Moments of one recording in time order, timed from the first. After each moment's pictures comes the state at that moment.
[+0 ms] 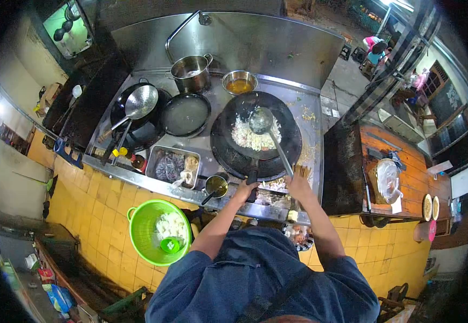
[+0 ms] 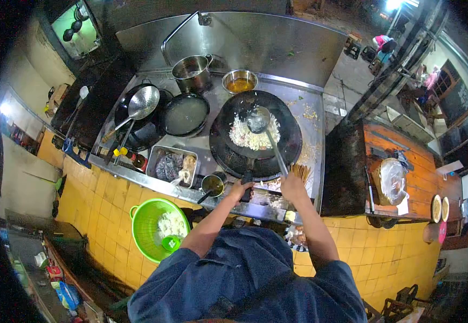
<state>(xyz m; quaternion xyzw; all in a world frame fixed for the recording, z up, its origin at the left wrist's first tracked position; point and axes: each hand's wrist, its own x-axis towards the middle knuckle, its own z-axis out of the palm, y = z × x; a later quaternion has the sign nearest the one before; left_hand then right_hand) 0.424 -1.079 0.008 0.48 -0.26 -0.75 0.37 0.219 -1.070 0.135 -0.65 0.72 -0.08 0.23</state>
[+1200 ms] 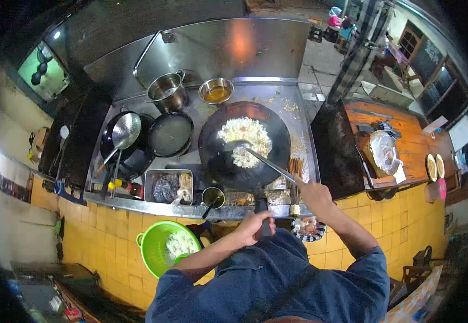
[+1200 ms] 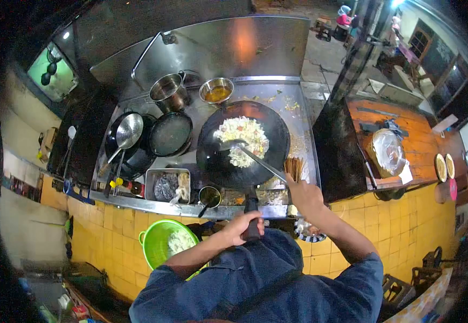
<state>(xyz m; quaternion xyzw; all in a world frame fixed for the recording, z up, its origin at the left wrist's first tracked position) 0.414 -0.987 0.169 0.42 -0.10 -0.88 0.21 0.208 -1.003 0.239 -0.72 0.69 0.11 0.08</state>
